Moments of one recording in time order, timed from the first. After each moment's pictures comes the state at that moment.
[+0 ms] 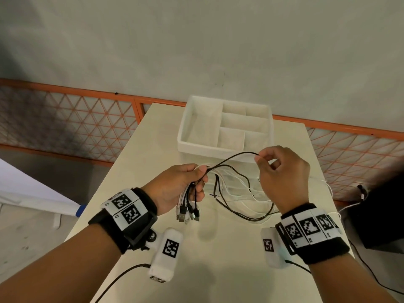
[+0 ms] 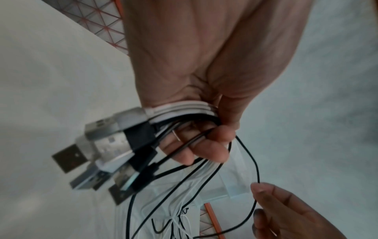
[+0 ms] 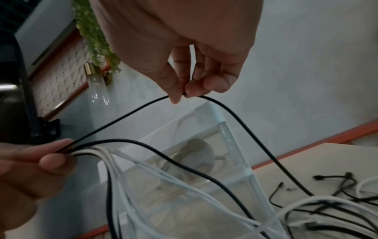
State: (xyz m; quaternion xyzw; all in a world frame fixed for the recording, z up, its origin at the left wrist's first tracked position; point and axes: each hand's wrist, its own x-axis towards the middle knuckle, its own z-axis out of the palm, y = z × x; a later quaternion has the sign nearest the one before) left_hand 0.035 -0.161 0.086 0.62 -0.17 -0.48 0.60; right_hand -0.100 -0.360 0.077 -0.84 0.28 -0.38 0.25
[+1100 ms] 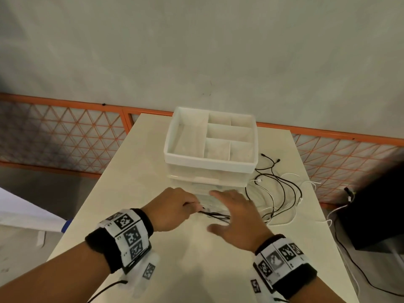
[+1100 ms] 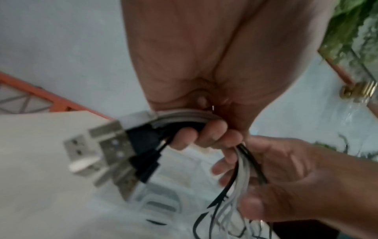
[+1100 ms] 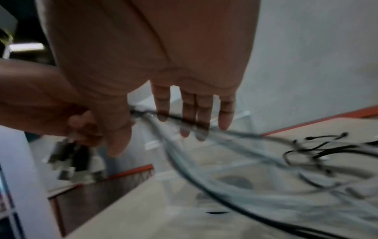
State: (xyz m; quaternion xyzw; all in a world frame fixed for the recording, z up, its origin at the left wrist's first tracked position) left_hand 0.030 -0.169 0.071 0.81 -0.47 -0.28 0.21; right_hand -0.114 -0.322 0.029 -0.95 0.19 0.01 0.26
